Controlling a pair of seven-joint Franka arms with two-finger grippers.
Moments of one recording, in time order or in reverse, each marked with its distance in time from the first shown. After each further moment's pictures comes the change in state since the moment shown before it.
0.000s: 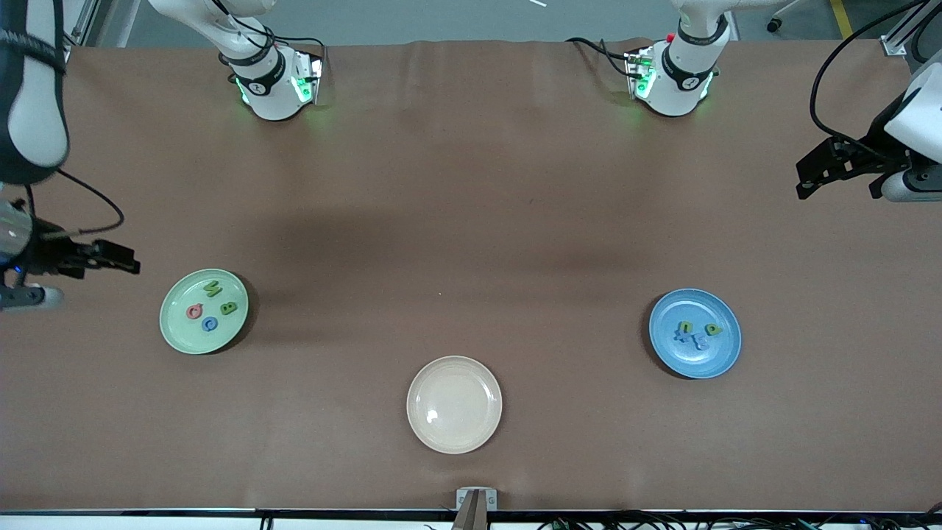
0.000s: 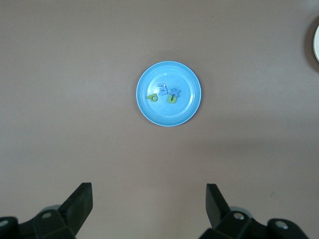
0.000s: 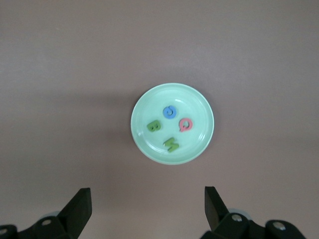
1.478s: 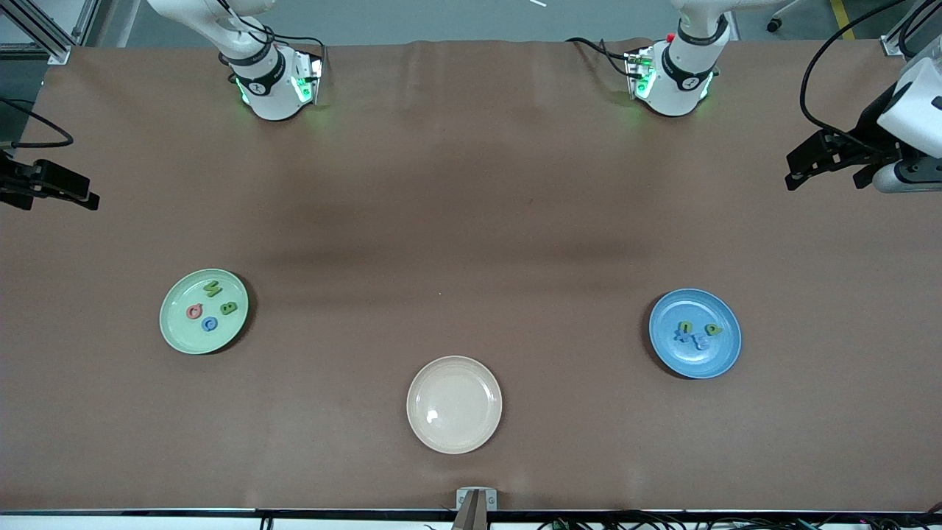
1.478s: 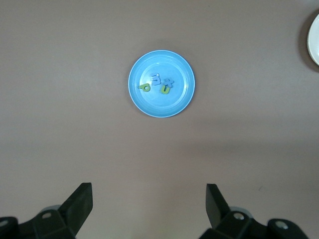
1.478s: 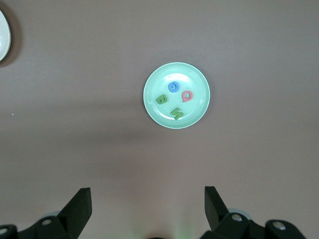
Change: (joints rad) left arm 0.014 -0.060 0.003 -0.096 -0.055 0.020 -0.022; right arm 0.033 -0.047 0.003 0.228 -0.018 -0.297 0.112
